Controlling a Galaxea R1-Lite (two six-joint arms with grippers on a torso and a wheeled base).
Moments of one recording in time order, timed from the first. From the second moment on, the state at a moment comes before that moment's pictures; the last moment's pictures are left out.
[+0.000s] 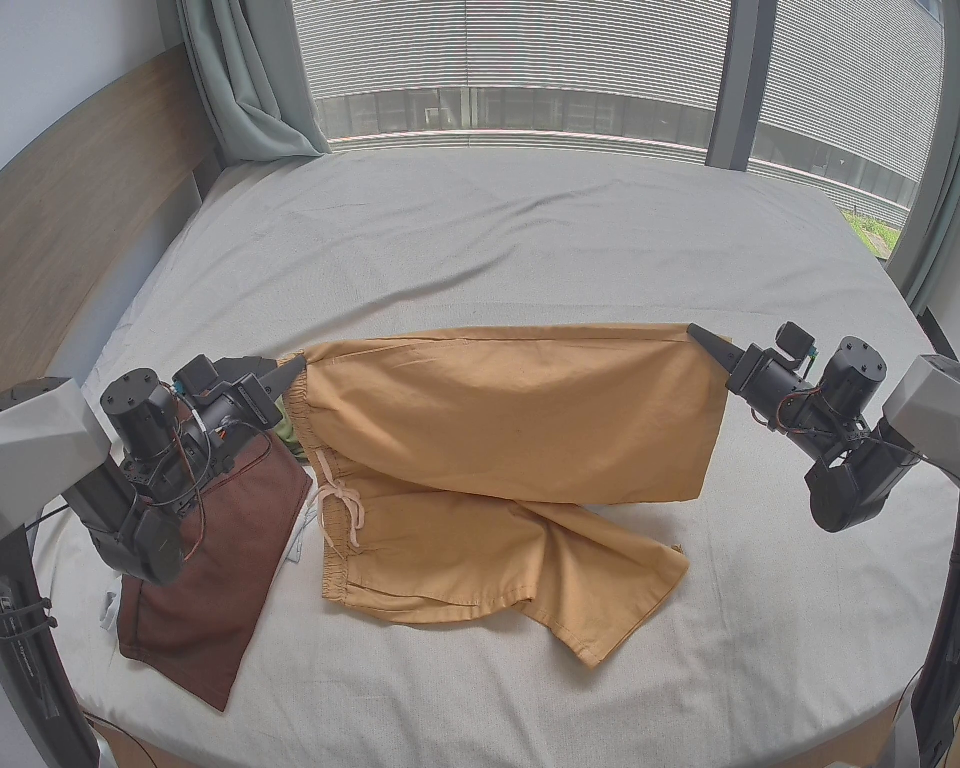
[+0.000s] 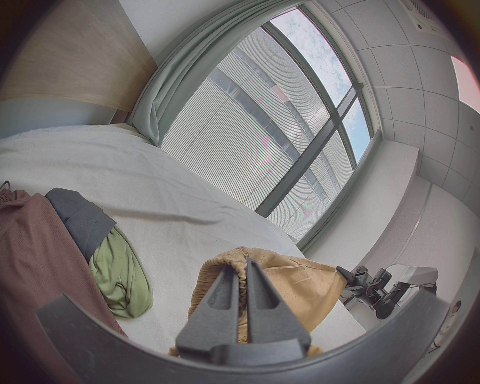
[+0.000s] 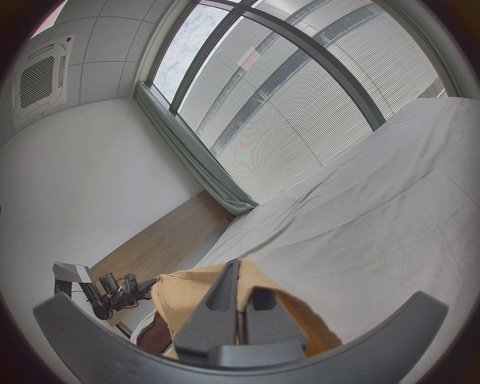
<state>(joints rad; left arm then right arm) -0.09 2.13 -0.73 -1.55 -0.42 -0.59 0.09 2.19 -0.92 -1.54 0.56 0.62</state>
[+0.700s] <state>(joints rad) -0.09 2.29 -0.93 -1.55 -0.39 -0.66 0.09 2.38 -1.17 -1.54 0.56 0.62</state>
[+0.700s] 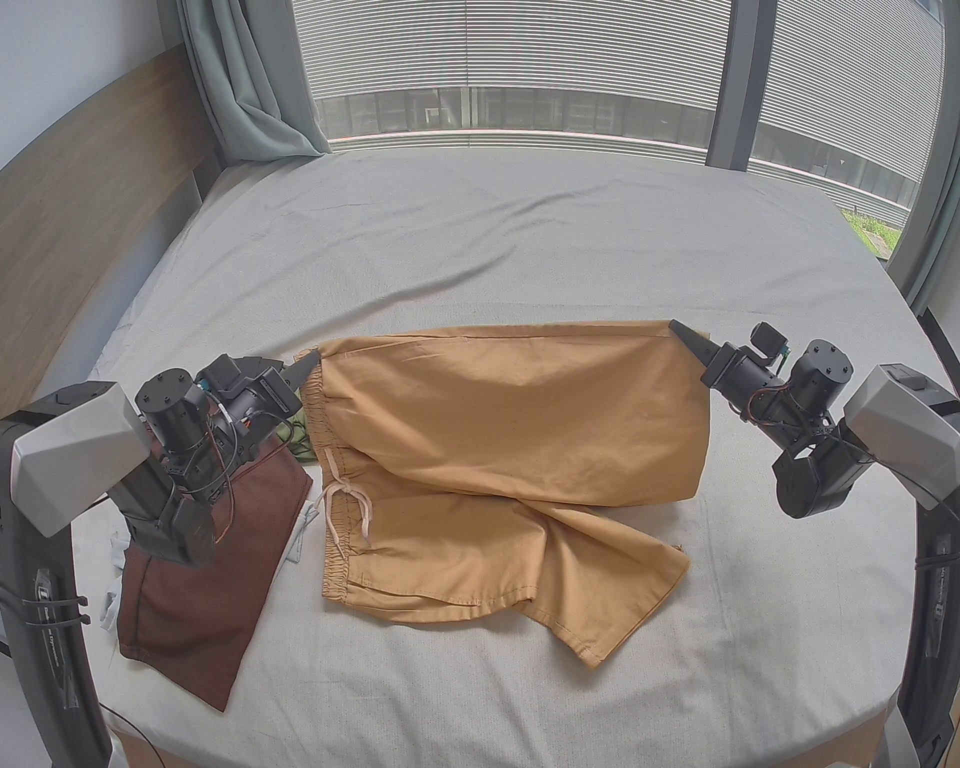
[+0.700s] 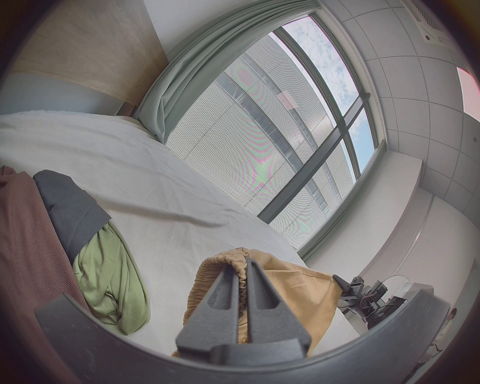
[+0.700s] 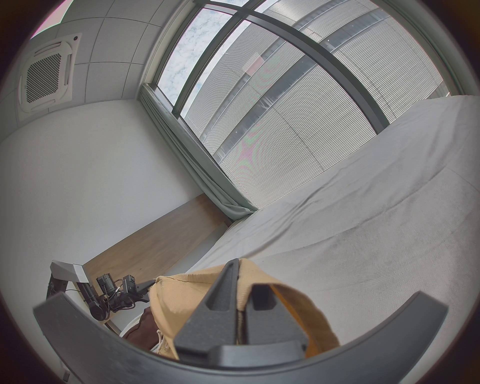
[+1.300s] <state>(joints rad) -0.09 2.39 -1.05 -1.55 -0.39 -0.70 0.08 2.47 -1.23 -1.54 0.56 0.62</state>
